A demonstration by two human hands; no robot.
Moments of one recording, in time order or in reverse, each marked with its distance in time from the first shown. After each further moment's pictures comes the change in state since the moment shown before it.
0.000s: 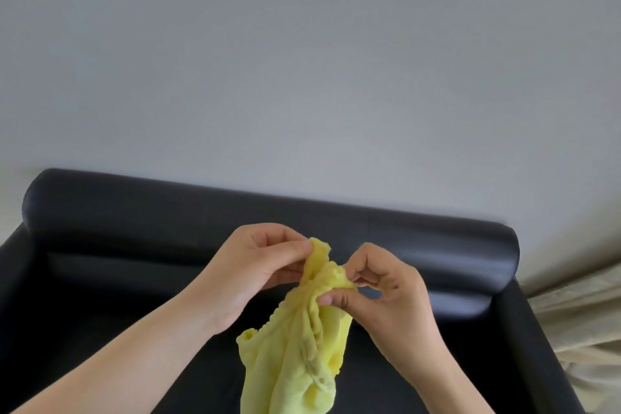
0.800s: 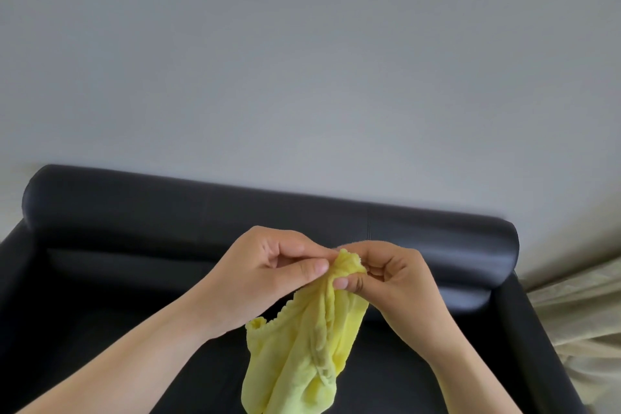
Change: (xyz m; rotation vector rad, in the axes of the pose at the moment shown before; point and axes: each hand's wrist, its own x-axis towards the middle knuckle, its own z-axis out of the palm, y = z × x) left_hand -0.007 -0.006 0.003 0.242 -0.193 0.257; right_hand 0.007 0.005 -0.015 0.138 -0.130 0.184
